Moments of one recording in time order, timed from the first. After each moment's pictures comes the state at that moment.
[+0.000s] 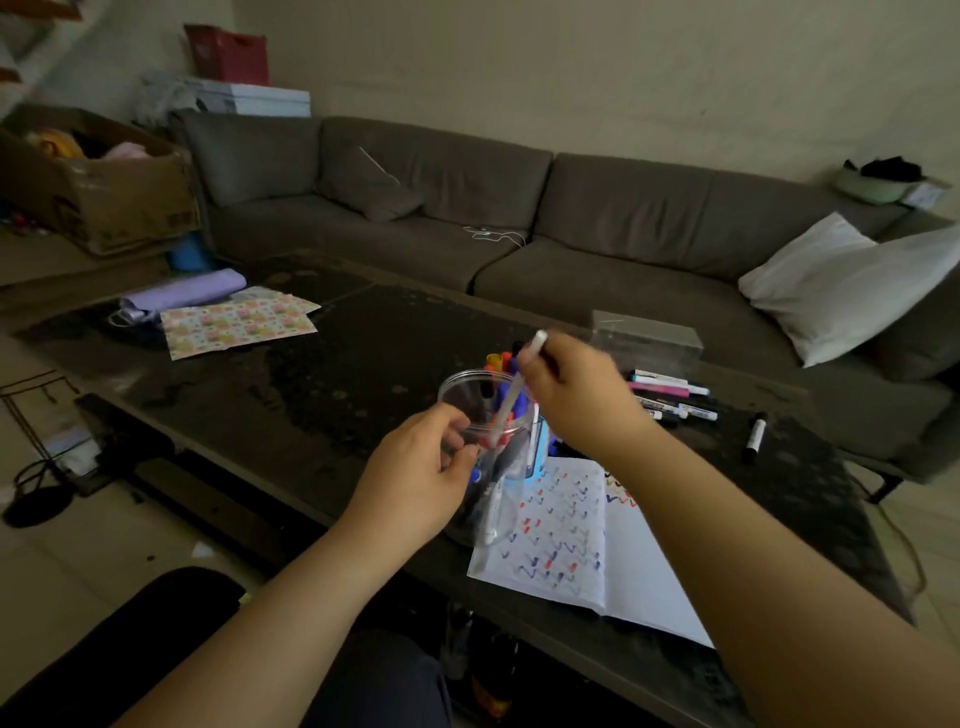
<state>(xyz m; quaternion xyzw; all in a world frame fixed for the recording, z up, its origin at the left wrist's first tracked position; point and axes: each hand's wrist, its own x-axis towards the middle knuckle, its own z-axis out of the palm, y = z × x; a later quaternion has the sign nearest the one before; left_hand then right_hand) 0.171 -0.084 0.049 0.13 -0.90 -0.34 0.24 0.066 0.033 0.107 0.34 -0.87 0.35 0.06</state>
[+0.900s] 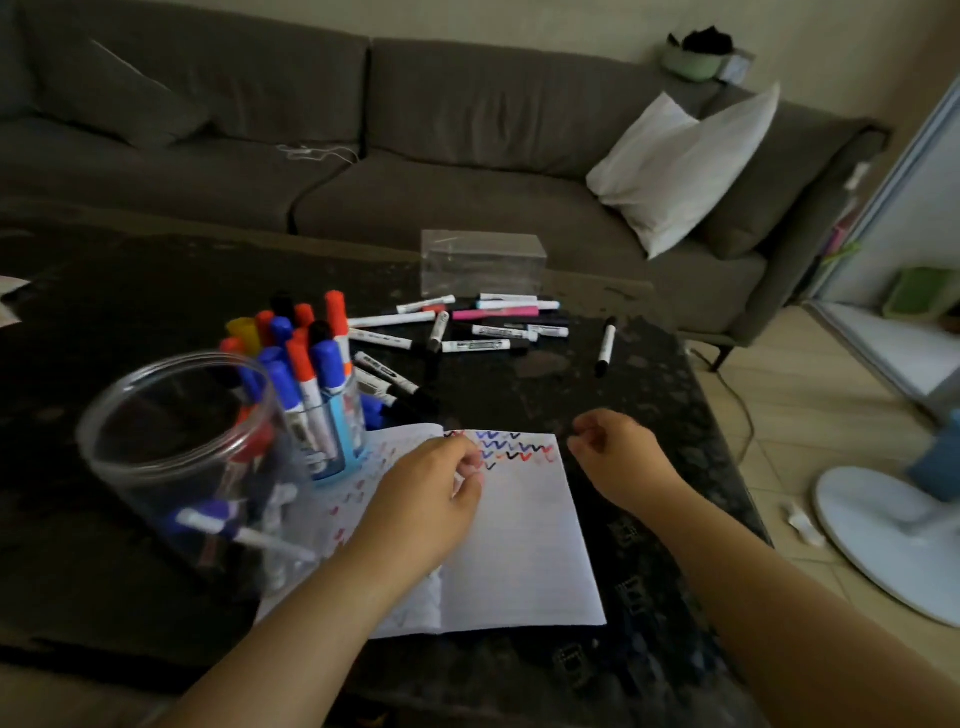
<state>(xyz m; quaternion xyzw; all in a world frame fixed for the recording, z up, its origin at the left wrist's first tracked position) 0.031 0.040 -0.036 -0.03 -0.93 -0.34 0.10 -0.054 0.233 -0.041 -0.01 -0.96 0.29 -0.02</state>
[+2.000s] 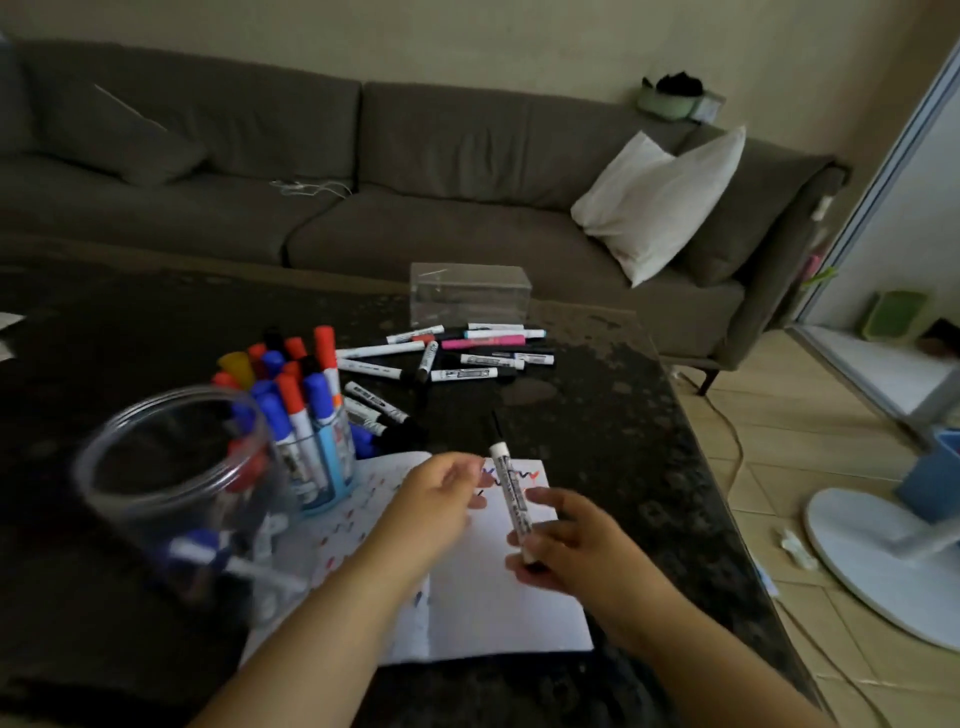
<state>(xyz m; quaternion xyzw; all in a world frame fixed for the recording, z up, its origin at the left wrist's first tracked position) 0.015 0.062 -0.025 0.11 -0.77 -0.63 -0.03 0.031 0.211 -0.017 -0.07 -0.71 0.67 -0.20</state>
